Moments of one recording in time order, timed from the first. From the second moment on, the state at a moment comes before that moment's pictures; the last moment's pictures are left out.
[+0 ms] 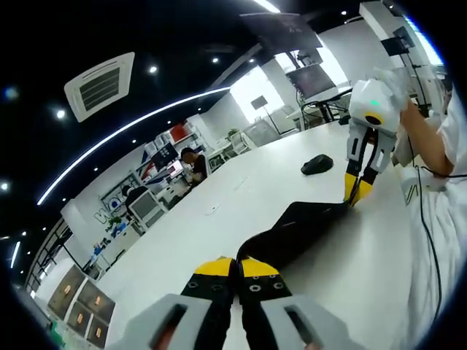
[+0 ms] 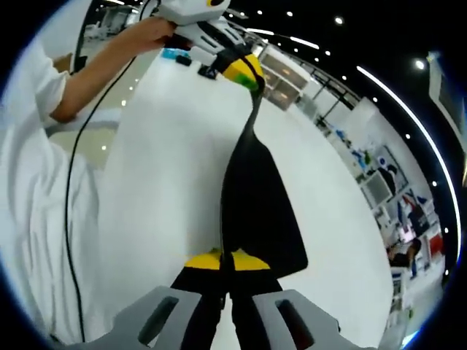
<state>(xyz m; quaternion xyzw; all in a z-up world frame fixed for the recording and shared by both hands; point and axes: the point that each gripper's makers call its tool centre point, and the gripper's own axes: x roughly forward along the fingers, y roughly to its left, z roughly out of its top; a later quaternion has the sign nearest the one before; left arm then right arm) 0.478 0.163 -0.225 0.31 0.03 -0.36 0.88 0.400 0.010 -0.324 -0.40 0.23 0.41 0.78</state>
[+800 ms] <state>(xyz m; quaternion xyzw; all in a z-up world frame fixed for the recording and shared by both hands) 0.477 0.159 -0.236 0.33 0.04 -0.37 0.87 0.435 -0.013 -0.321 -0.42 0.23 0.34 0.81</state>
